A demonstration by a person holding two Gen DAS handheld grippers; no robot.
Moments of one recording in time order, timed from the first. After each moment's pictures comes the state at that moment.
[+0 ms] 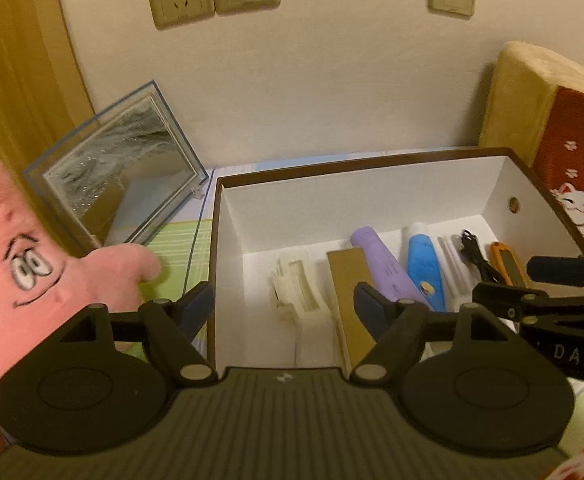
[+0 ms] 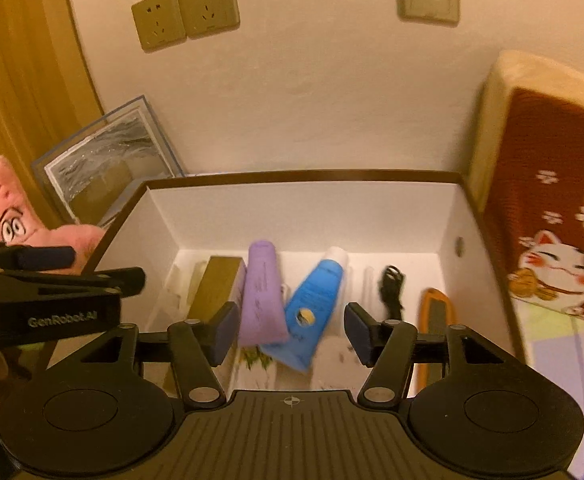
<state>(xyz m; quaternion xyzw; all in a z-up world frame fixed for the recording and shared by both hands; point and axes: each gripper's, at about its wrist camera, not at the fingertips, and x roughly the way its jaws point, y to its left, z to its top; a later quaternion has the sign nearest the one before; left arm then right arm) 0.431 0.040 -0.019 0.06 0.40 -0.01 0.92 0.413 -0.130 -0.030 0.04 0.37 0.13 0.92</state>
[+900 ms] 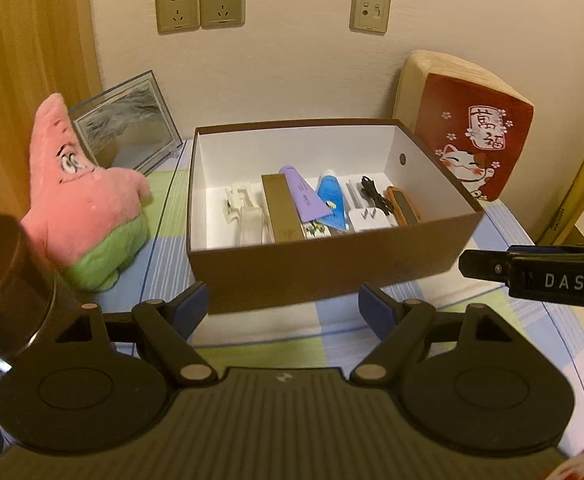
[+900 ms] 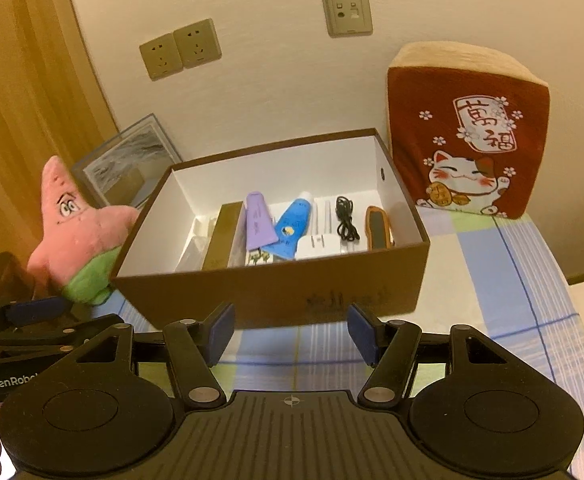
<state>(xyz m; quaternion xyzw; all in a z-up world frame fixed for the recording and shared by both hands) 0.246 0.041 0.015 0.02 0.38 -0.07 0.92 0.241 -0.168 0.004 0.10 0.36 0.10 0.92</state>
